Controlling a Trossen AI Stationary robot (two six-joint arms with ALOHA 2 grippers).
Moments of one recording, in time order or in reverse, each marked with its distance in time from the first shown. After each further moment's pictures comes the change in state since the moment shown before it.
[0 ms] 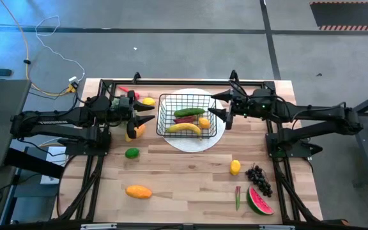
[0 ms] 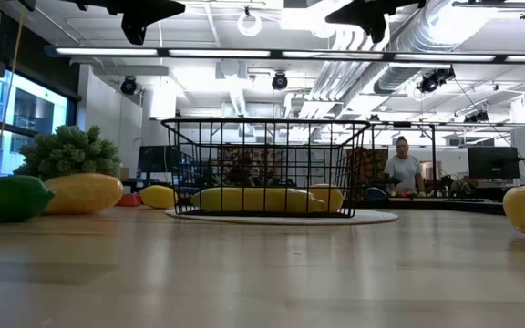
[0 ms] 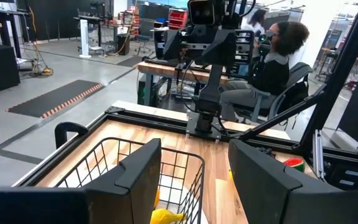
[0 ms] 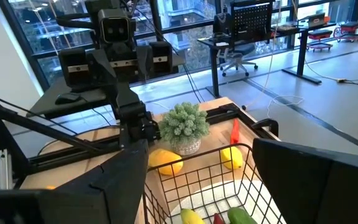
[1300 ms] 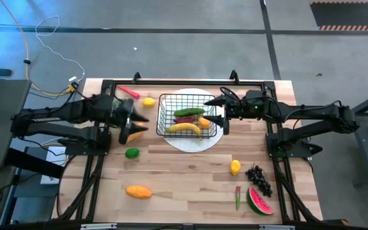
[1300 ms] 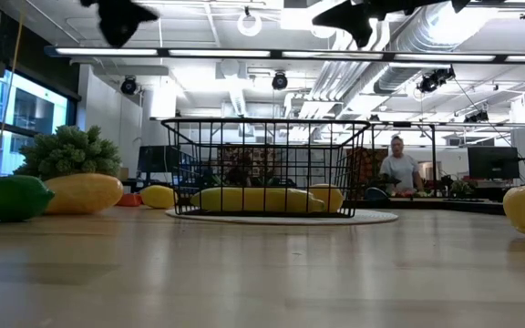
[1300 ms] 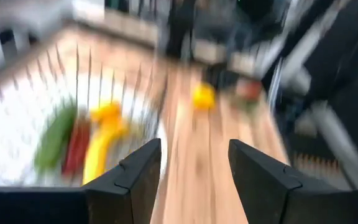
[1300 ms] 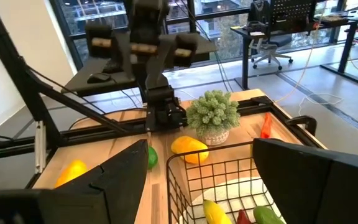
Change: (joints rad) left arm -0.036 0.010 0.191 -0.553 0.154 -0.132; right arm 0.000 0.077 0.000 0.043 -0.144 -0.042
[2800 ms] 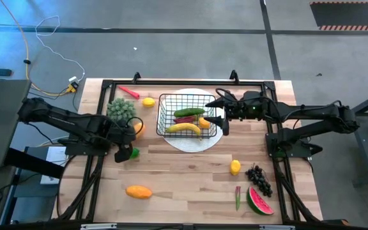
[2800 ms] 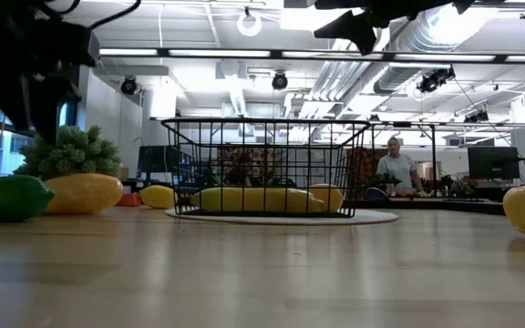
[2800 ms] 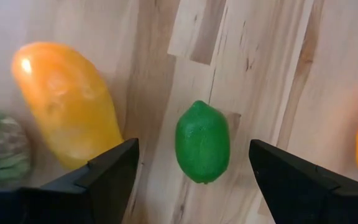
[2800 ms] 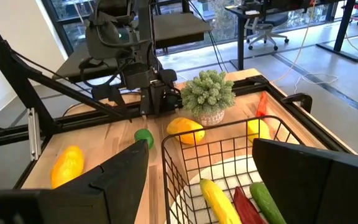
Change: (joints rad) left arm -0.305 0.192 -0.129 -0.512 -0.216 -0.189; right arm -0.001 0.000 0.000 -0.082 0.013 0.025
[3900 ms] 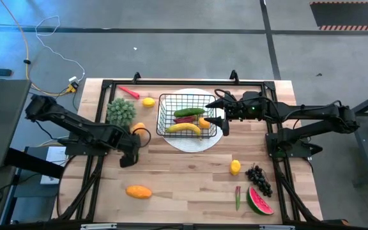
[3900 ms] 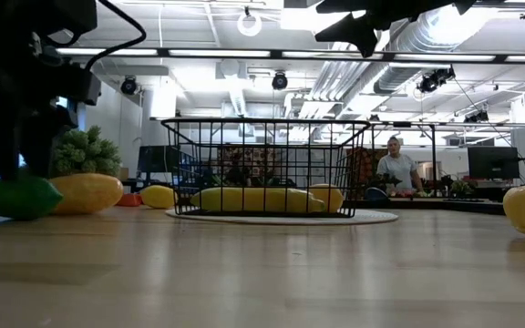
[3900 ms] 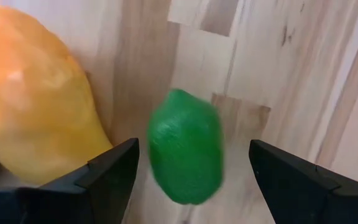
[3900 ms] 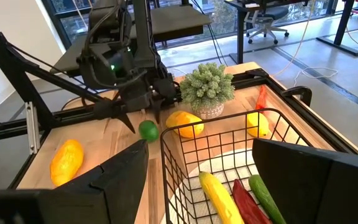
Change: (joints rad) left arm -0.083 0.211 -0.070 0.126 -0.048 -0.078; right arm 0.000 0.000 0.000 -0.022 0.000 -0.001
